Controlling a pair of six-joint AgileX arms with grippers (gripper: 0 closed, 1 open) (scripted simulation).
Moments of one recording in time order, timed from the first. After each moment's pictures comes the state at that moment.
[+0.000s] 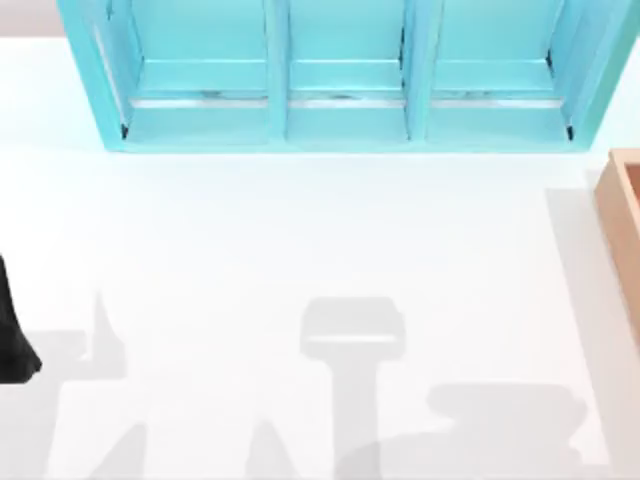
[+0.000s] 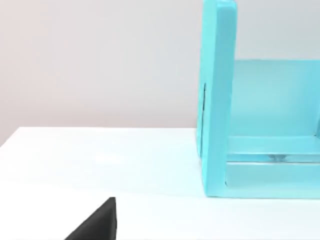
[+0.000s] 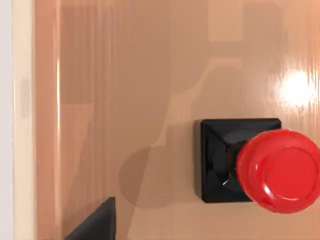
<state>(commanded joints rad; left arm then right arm) 0.00 0.00 0.00 0.00 0.00 0.00 -0.25 1.13 0.93 -0.93 0.00 -0.24</state>
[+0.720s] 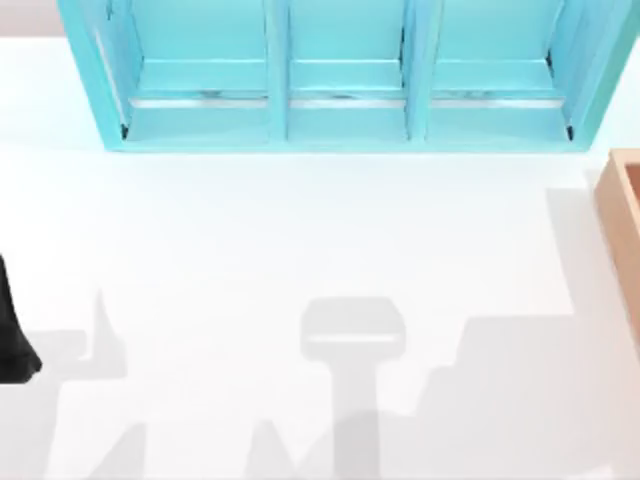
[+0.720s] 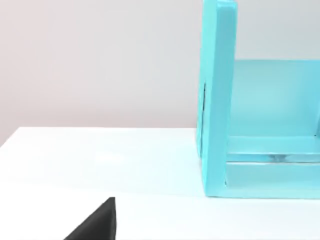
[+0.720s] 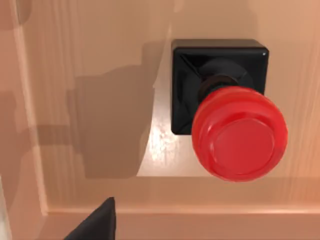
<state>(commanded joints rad) 0.00 0.00 0.00 0.00 0.00 0.00 -0.36 1.60 1.34 -1.32 0.00 -0.35</state>
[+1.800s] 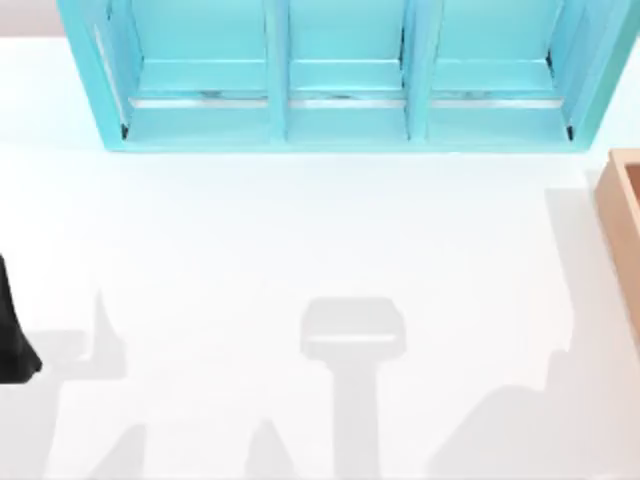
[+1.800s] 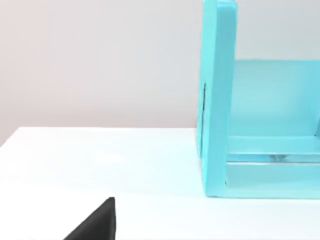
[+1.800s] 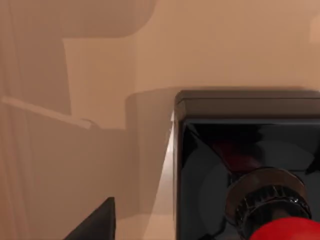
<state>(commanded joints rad) 0.00 0.00 0.00 0.00 0.00 0.00 -0.35 1.68 1.02 -0.91 0.00 -0.34</state>
